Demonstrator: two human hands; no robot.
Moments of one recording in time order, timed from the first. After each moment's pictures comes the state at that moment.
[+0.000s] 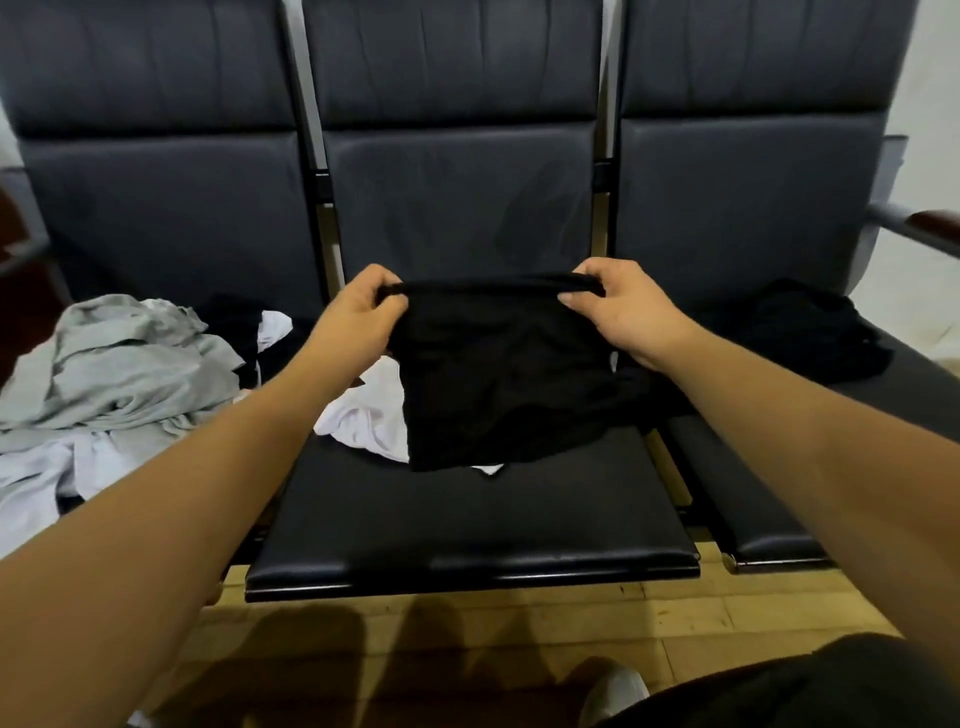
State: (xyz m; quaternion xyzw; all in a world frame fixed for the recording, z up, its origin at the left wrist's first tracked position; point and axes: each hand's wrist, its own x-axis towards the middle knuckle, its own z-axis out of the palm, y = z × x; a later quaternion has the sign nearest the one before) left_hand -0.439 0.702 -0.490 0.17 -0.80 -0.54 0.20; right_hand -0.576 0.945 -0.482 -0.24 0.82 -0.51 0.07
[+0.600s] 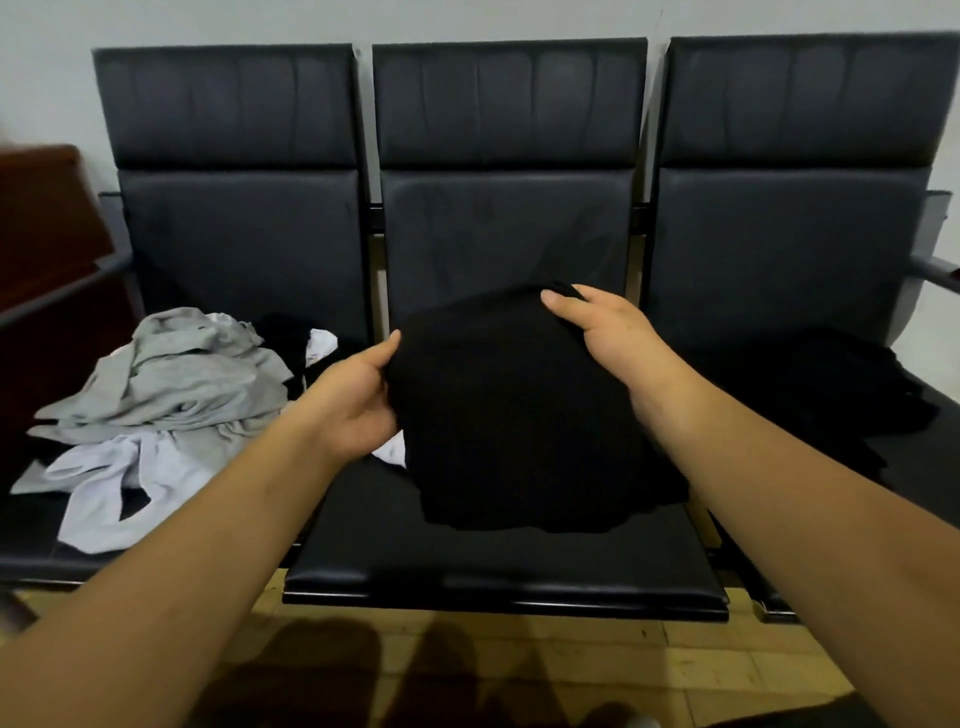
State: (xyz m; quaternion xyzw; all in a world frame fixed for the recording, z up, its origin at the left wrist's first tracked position) left_hand -0.387 0.703 -0.492 0.22 -0.54 -0.81 0.10; right_hand -0.515 0.911 -0.452 -0.23 0.66 -0.69 0.19
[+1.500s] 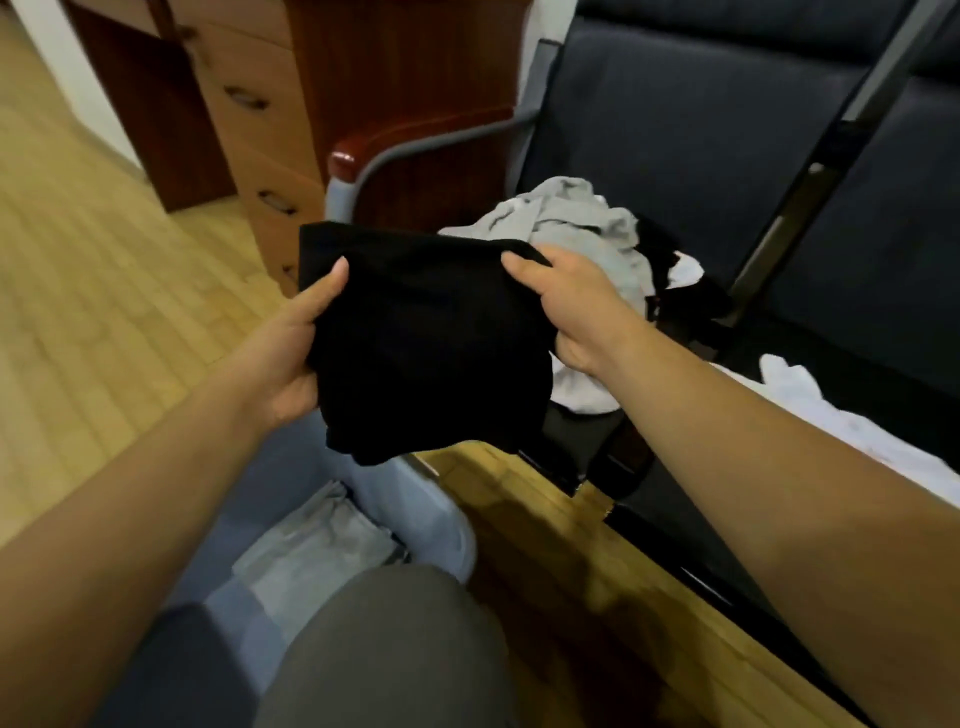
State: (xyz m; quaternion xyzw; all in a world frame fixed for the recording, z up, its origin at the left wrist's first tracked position) left_hand -0.051 0.512 -0.554 0.33 -0.42 -0.76 0.37; right_hand -0.287 0.553 -0.533 -0.39 0.57 -0.56 0.46
